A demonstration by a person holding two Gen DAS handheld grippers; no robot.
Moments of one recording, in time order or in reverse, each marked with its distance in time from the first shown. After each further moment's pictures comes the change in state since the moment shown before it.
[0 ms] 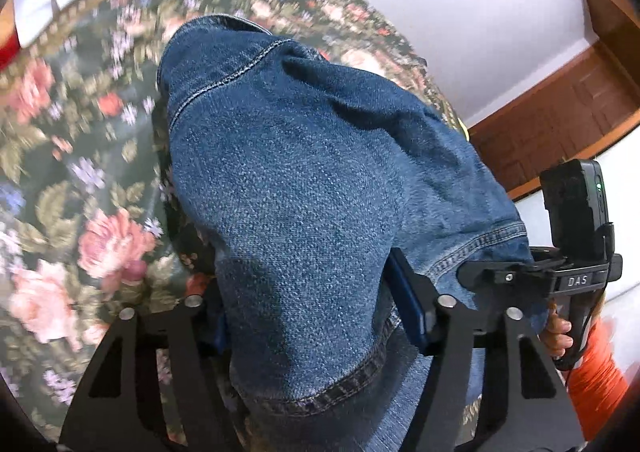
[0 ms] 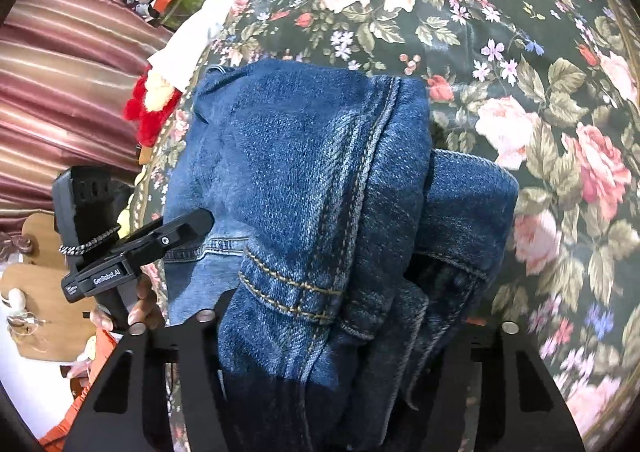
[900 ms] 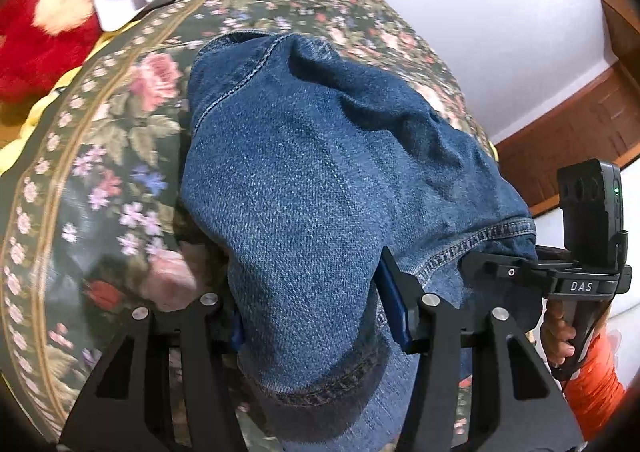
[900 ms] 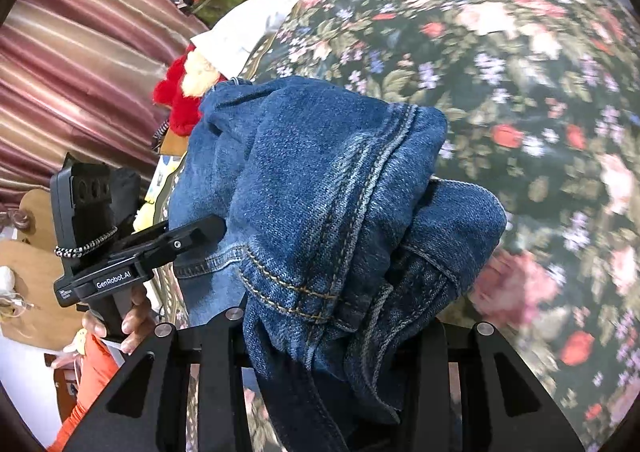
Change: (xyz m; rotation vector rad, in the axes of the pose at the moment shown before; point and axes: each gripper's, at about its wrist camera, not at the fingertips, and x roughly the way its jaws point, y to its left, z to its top) left arm -0.071 0.097 -0.022 -0.079 -0.025 0.077; right arm 0.049 0.107 0.007 -0.109 -0.046 0.005
